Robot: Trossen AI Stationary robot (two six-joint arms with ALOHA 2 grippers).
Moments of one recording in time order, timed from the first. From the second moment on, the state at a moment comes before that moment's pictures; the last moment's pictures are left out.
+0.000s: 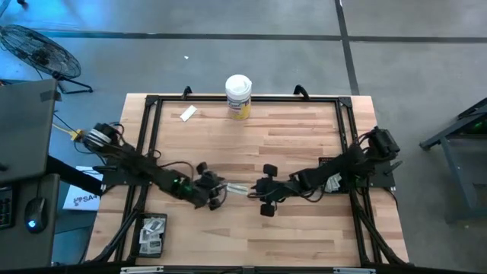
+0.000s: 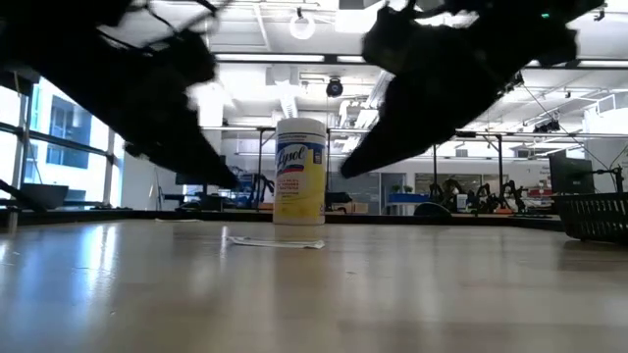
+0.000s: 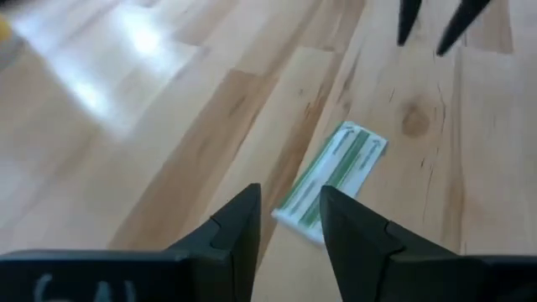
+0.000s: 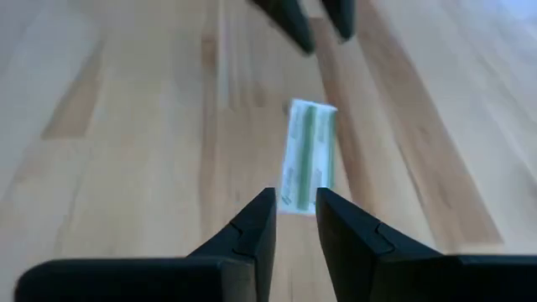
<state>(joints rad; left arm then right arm) -0.45 1.58 0.63 0.19 -0.67 -0.54 0.33 1.76 0.87 0.20 0.33 0.28</state>
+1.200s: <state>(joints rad) -0.65 1.40 0.58 -0.21 -0.87 -0.84 0.35 2.31 1.56 -0.11 0.68 0.49</state>
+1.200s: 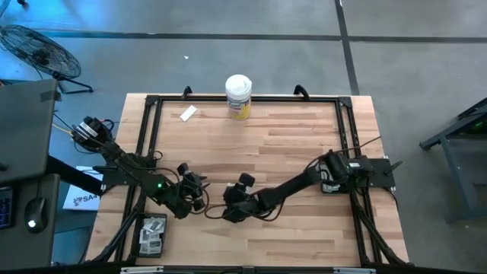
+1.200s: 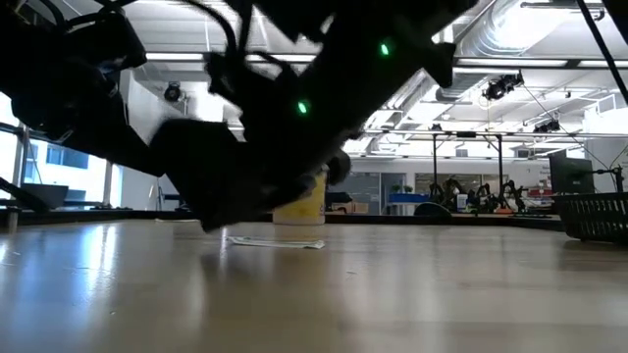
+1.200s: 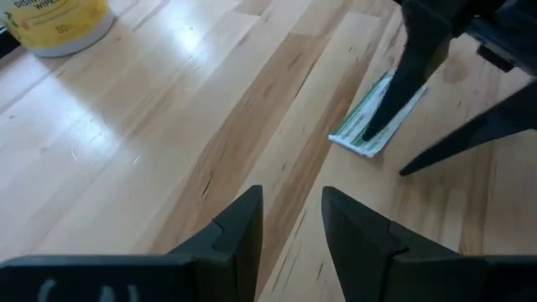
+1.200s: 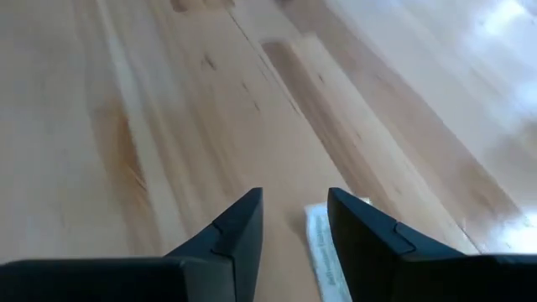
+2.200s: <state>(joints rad) -0.65 1.40 0.58 -0.21 -0.87 -0.85 0.27 2.31 1.54 -0.22 0.58 0.57</state>
